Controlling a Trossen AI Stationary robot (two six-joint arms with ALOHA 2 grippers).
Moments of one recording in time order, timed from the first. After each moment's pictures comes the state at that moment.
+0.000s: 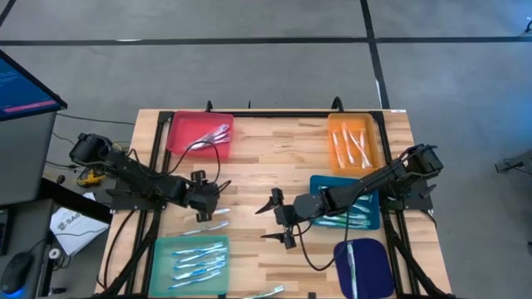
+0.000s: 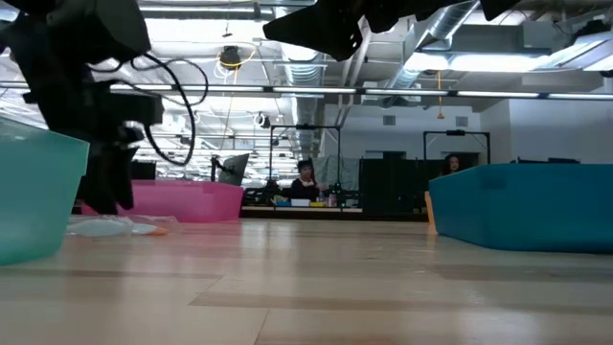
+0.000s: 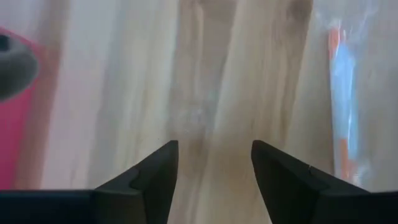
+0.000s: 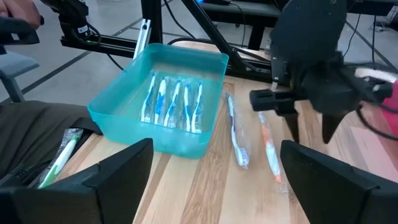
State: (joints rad) left arm -0.32 1.31 0.53 -0.52 -0.43 -0.40; right arm 0.34 1.72 1.01 0.37 0.10 -0.02
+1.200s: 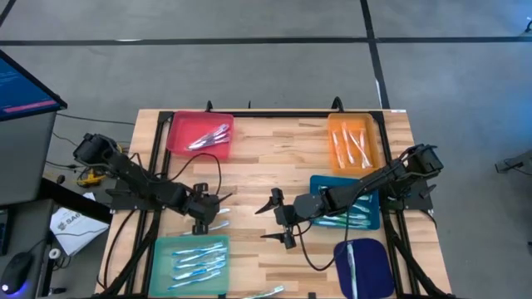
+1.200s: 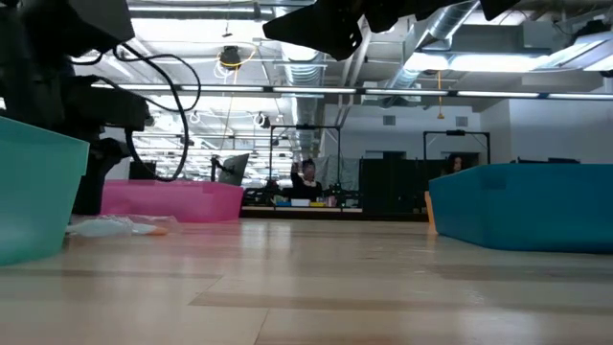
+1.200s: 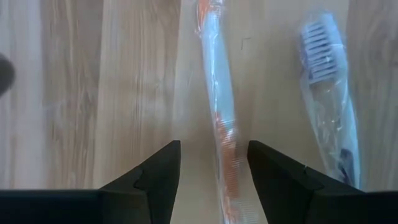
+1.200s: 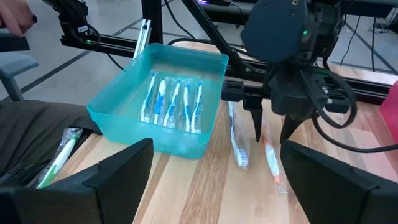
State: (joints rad) left arm -0.41 1.39 0.55 -0.47 -0.23 -0.45; right arm 0.34 1.72 1.01 0.38 0.11 -0.03
